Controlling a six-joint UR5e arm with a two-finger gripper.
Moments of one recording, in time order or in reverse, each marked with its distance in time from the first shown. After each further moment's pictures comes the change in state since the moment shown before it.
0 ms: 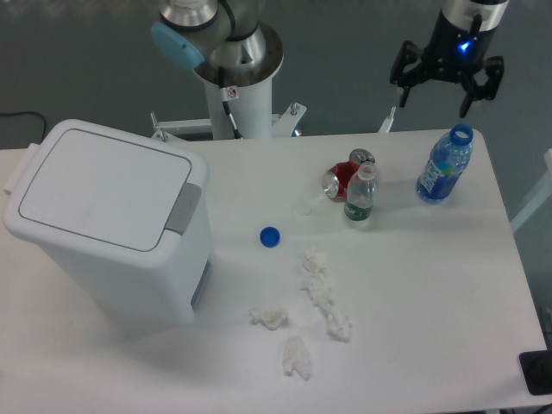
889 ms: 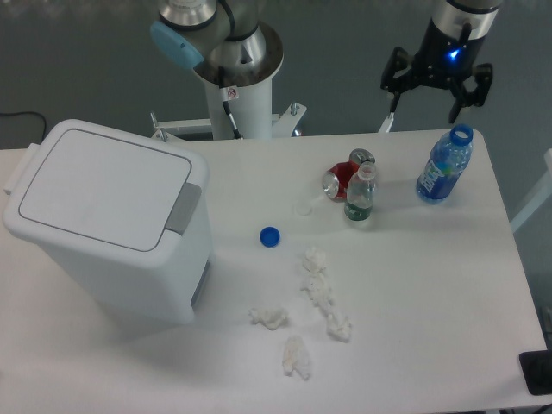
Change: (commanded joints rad) arm 0.000 0.035 -0.110 0.092 -0.054 0.002
